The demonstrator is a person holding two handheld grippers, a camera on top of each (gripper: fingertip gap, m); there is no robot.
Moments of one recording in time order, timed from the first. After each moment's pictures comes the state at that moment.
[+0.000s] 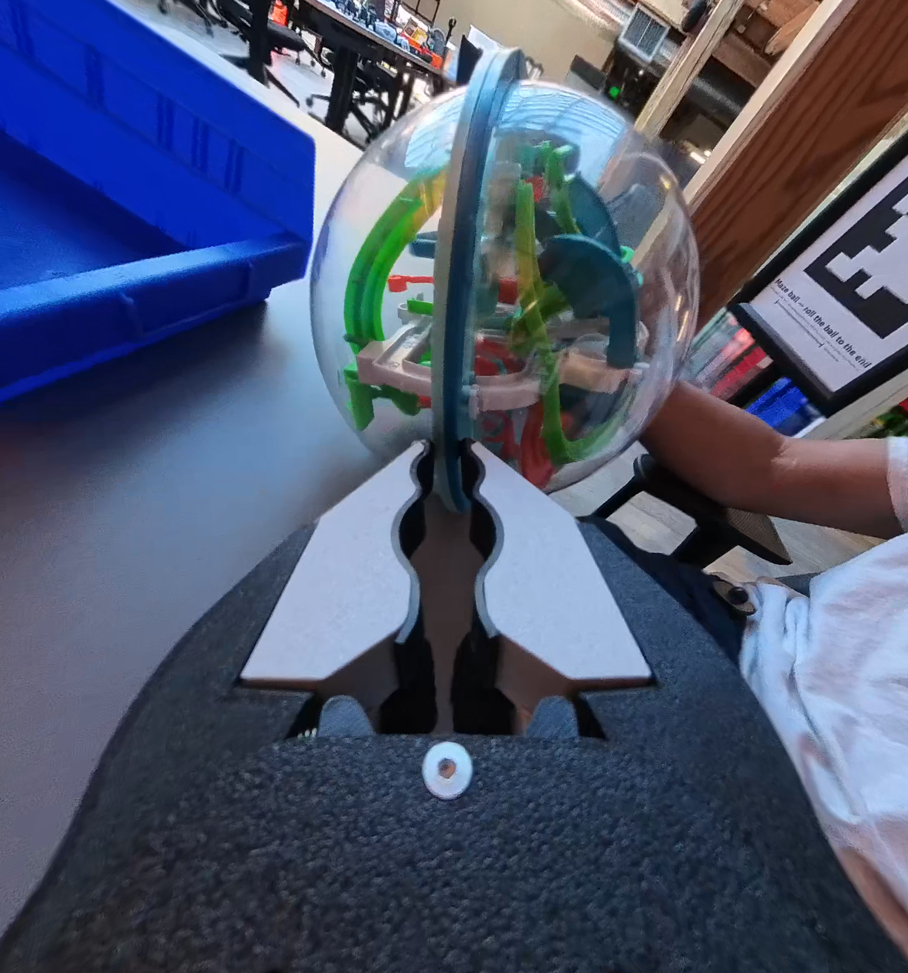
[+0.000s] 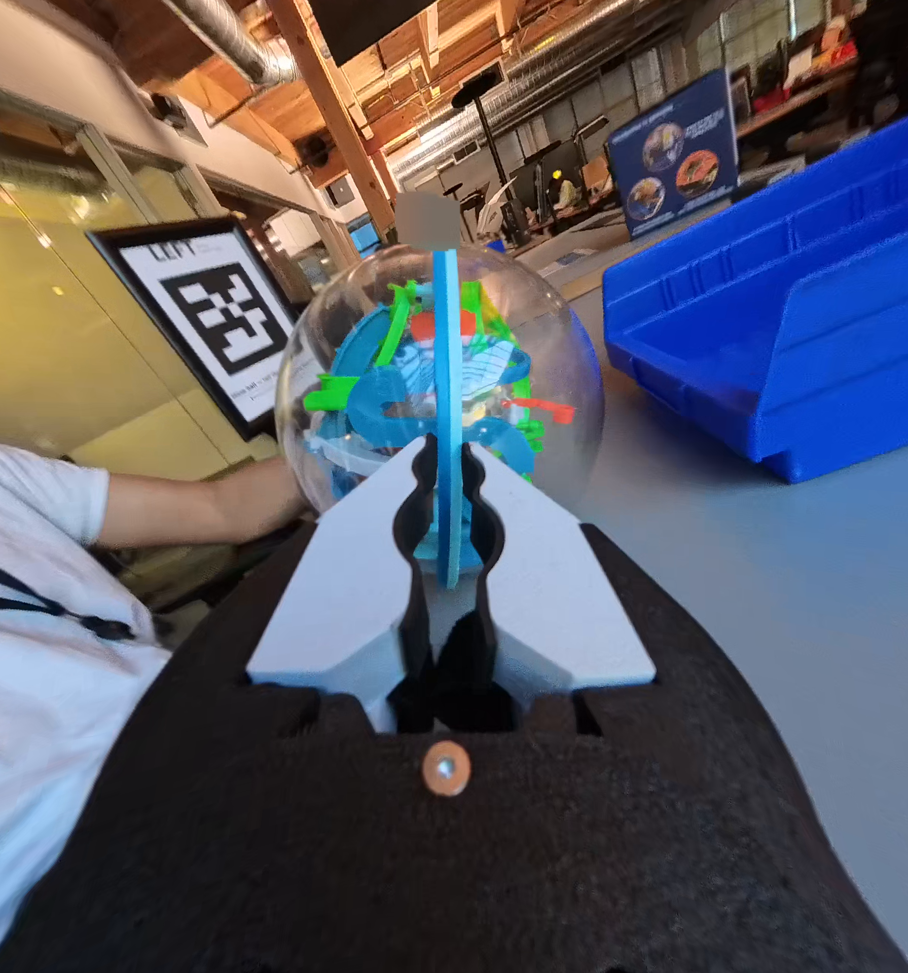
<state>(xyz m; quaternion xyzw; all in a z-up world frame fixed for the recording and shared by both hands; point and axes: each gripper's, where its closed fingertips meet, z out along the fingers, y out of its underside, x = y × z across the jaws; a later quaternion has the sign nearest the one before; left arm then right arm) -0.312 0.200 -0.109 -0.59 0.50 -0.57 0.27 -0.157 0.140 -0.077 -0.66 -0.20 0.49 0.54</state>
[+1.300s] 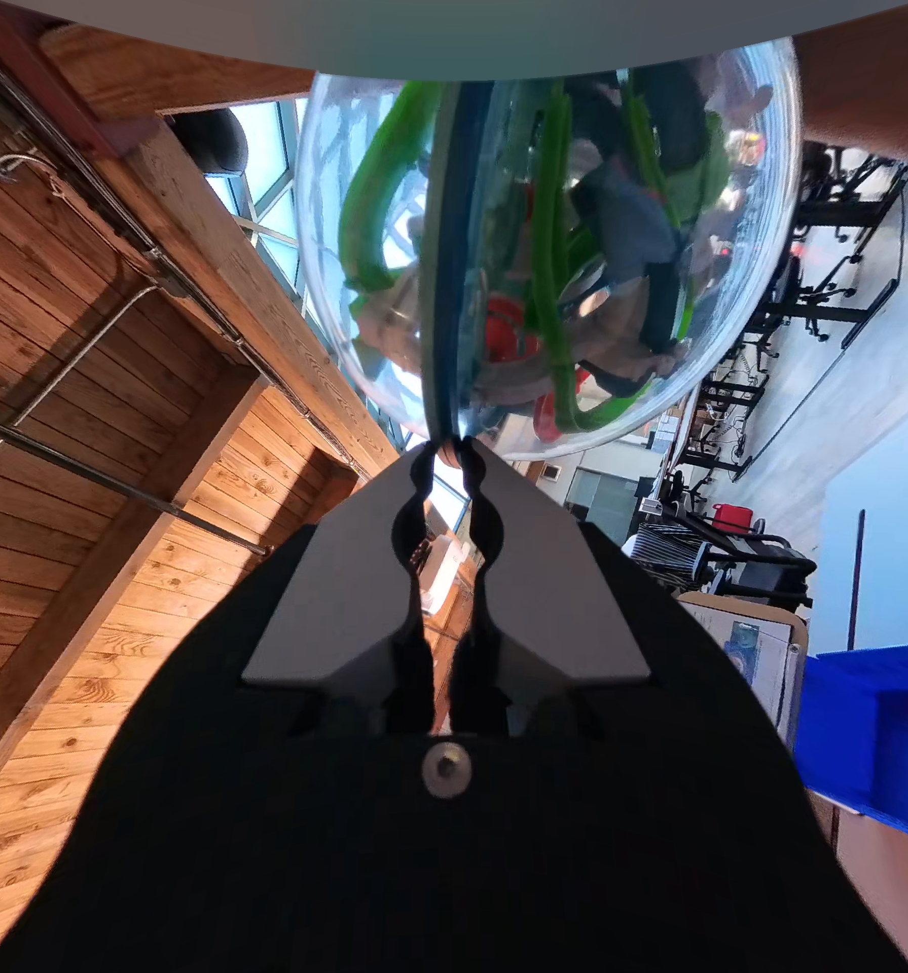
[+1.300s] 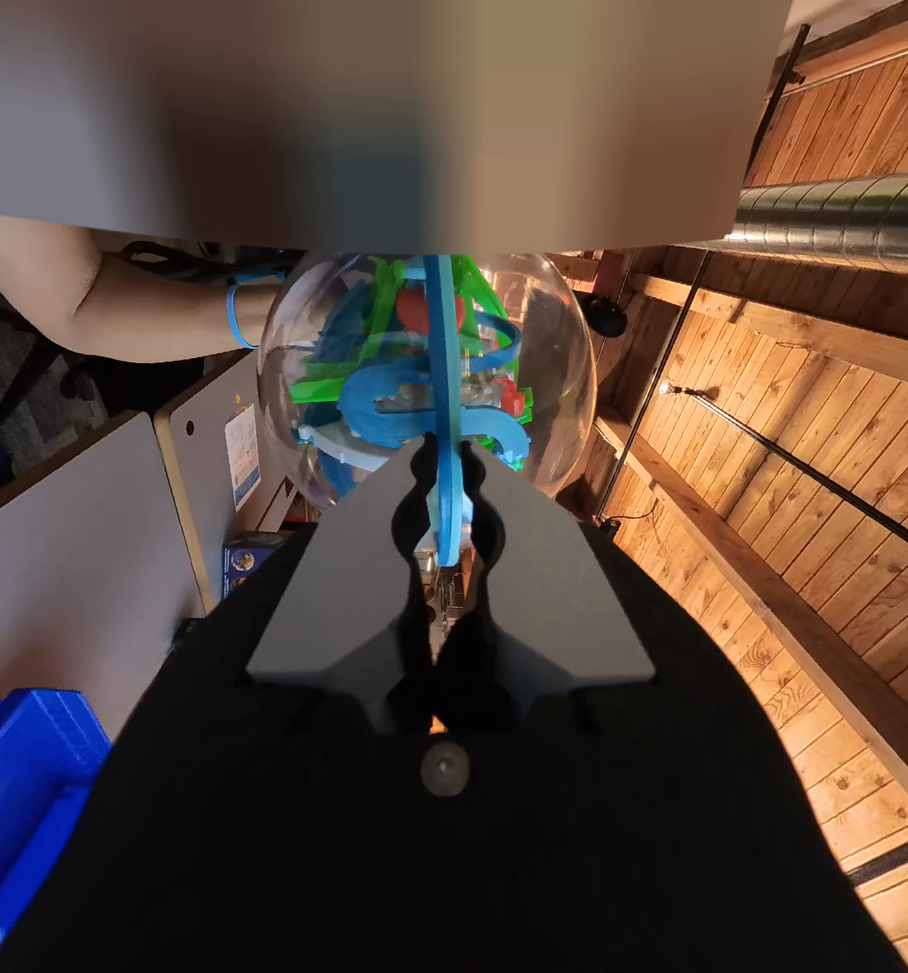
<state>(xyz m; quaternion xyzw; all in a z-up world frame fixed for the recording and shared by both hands) -0.493 -0.128 0.343 -0.03 0.52 0.03 0.86 -0.364 -0.230 0.362 -0.12 -0.68 -0.22 0.69</state>
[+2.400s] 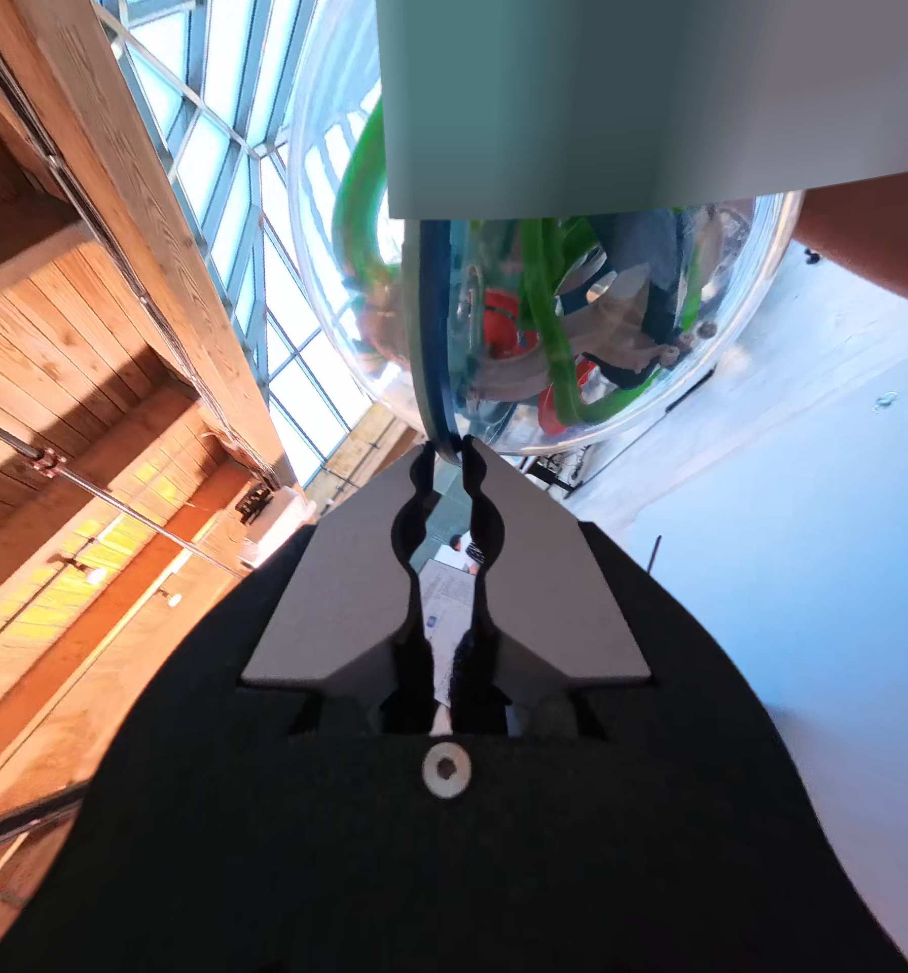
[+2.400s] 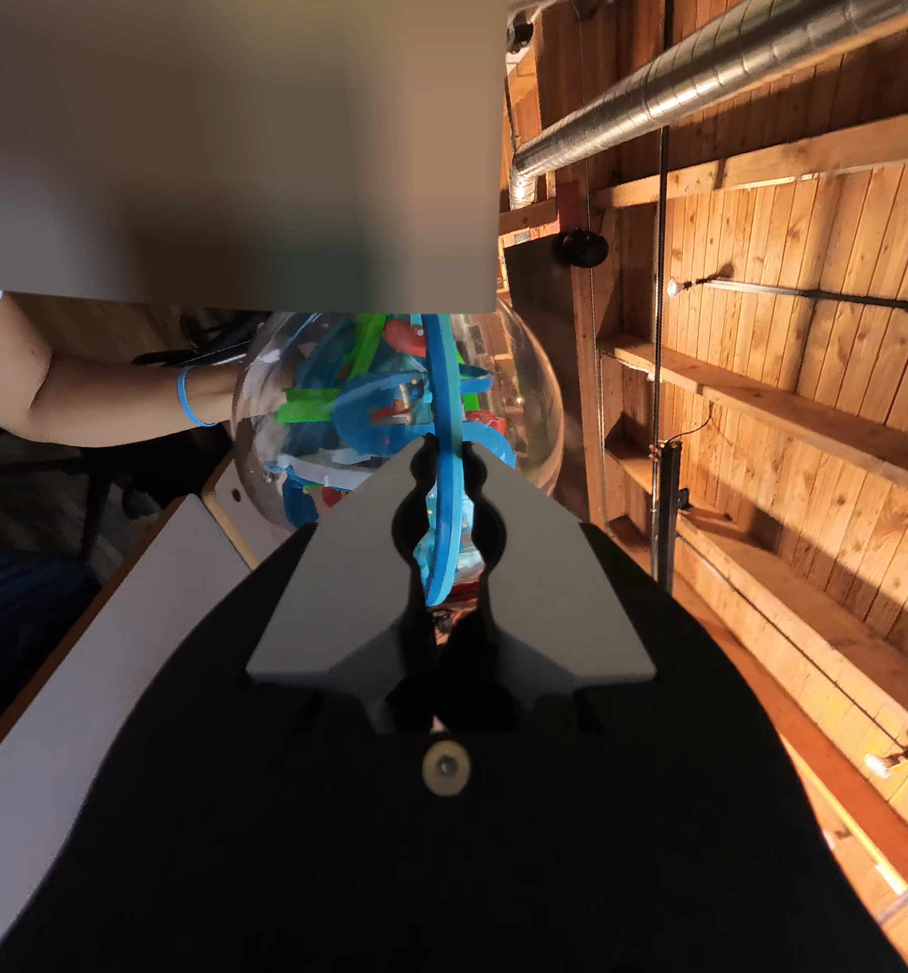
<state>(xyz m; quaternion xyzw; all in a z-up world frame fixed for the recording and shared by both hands) -0.438 -0.050 0.303 -0.16 0.56 -0.12 0.80 -0.327 -0.171 0.351 -0.23 -0.61 -0.09 0.76</state>
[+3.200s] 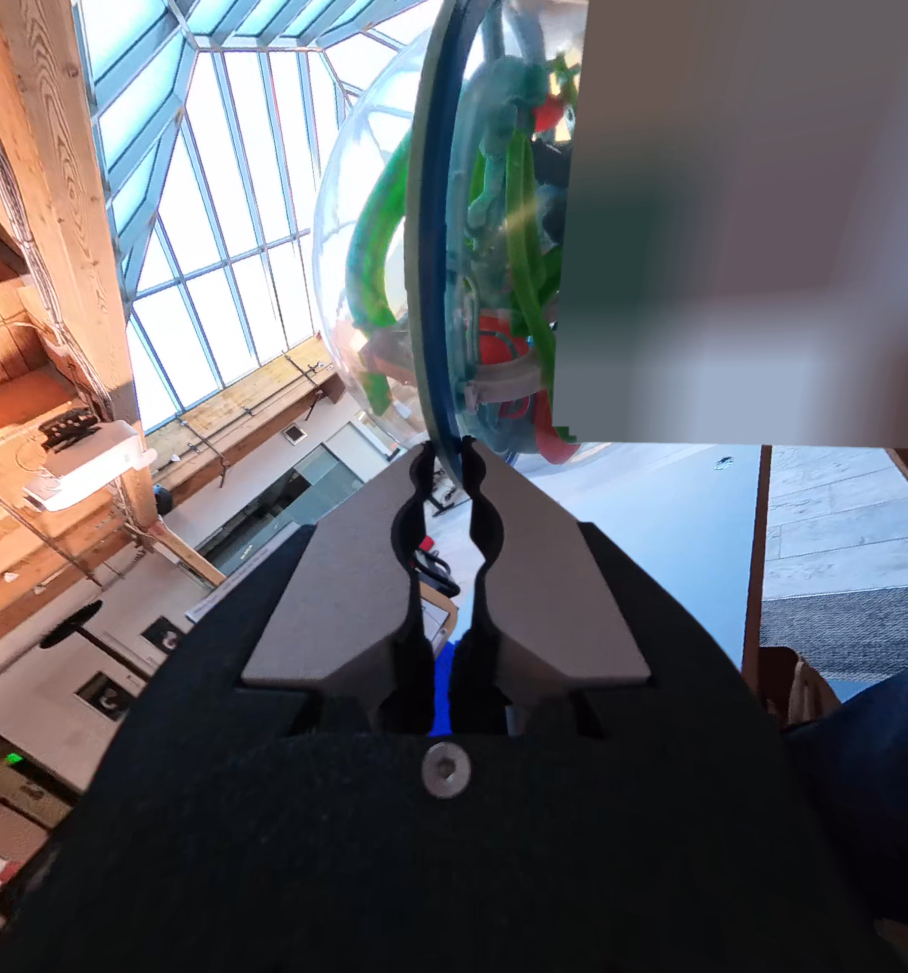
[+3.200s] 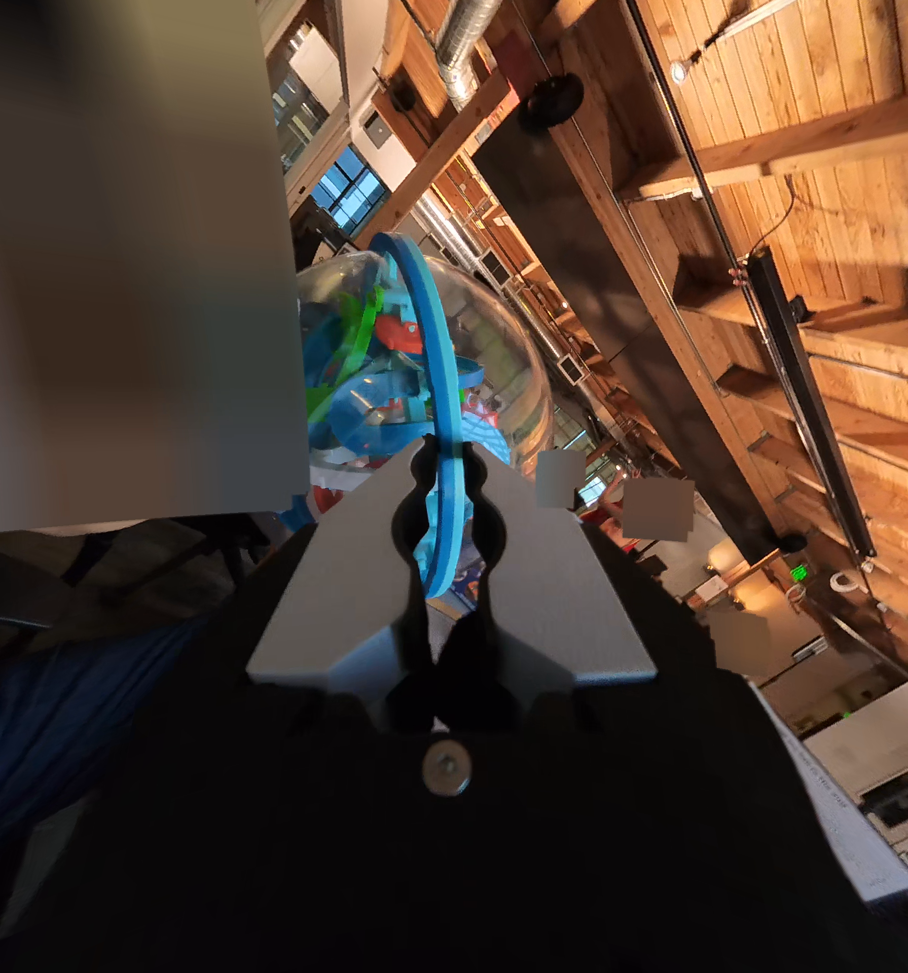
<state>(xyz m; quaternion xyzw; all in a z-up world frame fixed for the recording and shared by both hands) -0.437 0.020 0.253 -0.24 0.57 -0.29 0.73 -0.306 -0.071 0.315 -0.40 -0.51 0.06 0.76</state>
